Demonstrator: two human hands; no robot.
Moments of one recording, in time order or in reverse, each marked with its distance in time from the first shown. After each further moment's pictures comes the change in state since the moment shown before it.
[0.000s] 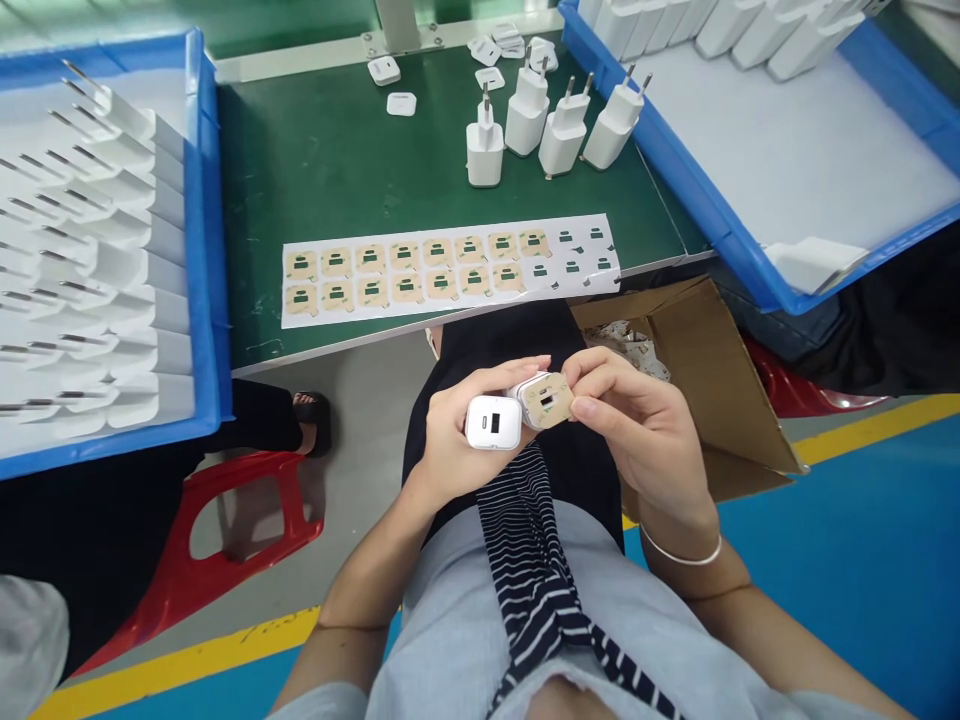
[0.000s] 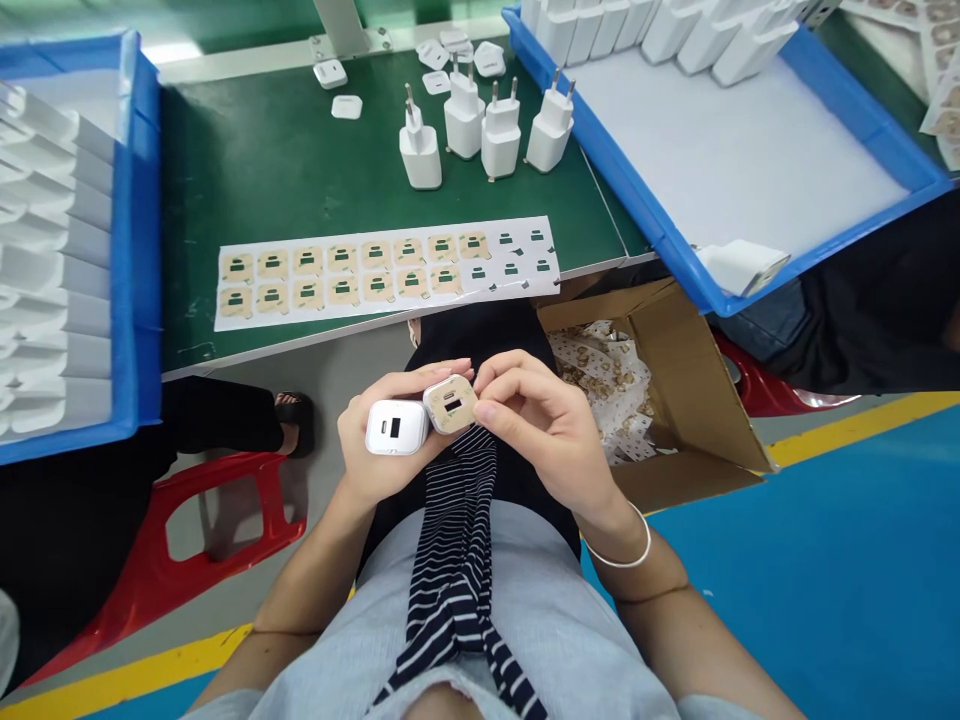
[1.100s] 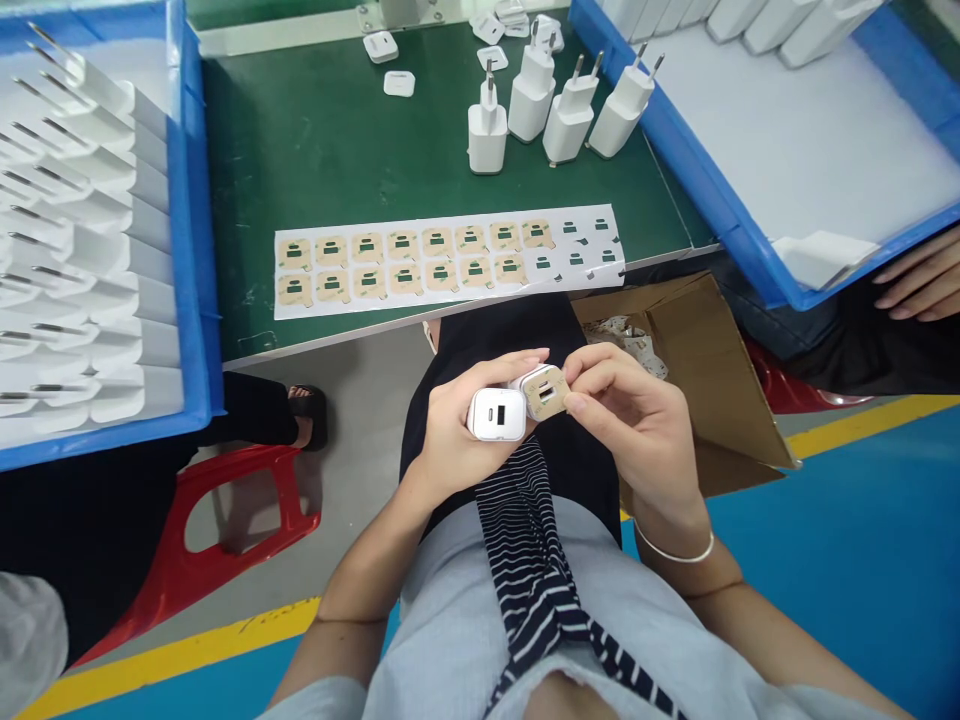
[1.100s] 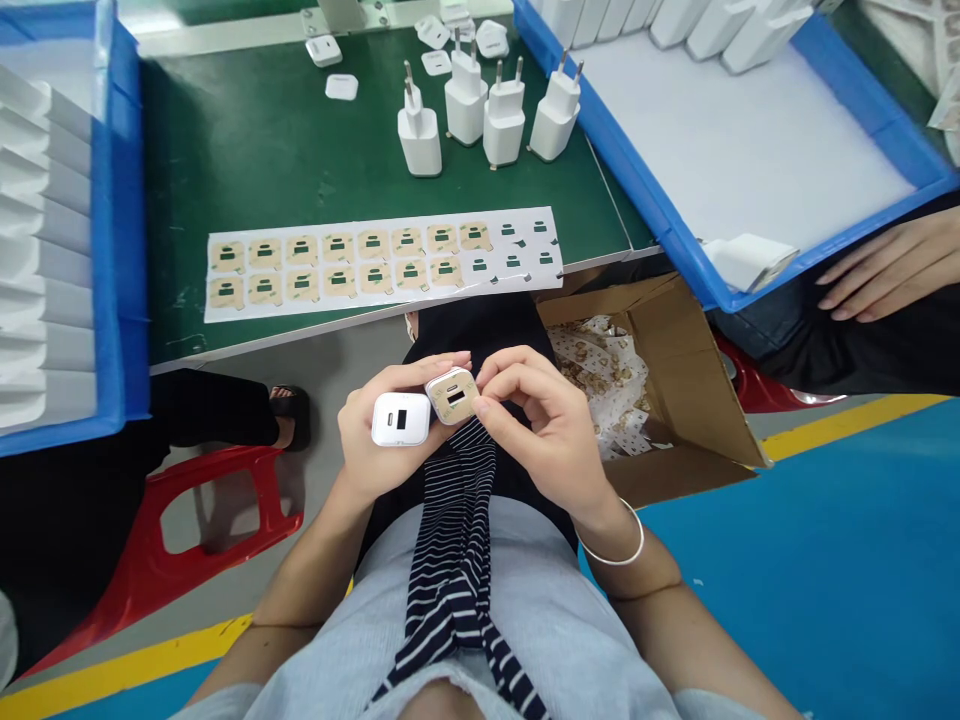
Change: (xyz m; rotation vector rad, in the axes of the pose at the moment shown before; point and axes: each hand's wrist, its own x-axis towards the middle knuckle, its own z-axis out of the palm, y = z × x) left_hand -0.002 -0.003 -0.002 0.052 -0.005 -0.012; right_hand -0.002 0.001 0.004 -0.198 0.052 -0.070
